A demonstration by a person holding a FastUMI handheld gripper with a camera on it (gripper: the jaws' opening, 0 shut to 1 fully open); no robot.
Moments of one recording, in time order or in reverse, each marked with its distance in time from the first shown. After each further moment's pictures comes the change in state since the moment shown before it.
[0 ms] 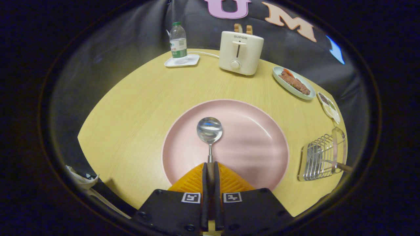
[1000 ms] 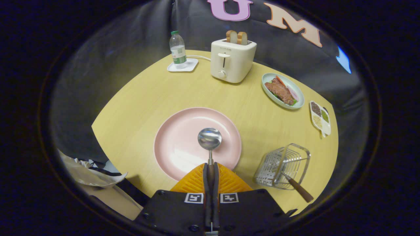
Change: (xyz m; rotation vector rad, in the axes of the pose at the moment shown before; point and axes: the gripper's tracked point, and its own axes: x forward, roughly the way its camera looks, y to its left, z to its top) arm -0.081 -0.088 0.020 -0.097 0.080 0.069
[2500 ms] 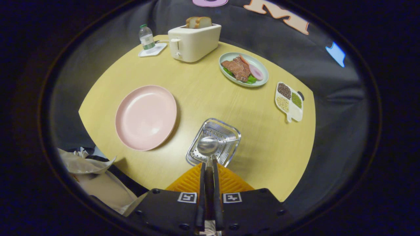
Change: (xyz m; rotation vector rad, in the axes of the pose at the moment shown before) arm -0.037 -0.133 -0.028 -0.003 0.205 -0.100
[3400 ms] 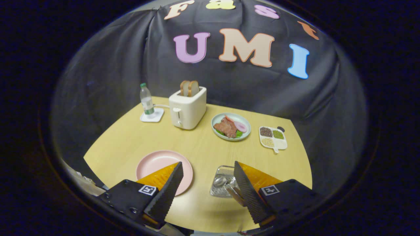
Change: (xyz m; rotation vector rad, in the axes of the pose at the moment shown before) arm -0.099 0.033 0.073 0.278 -0.691 -0.104
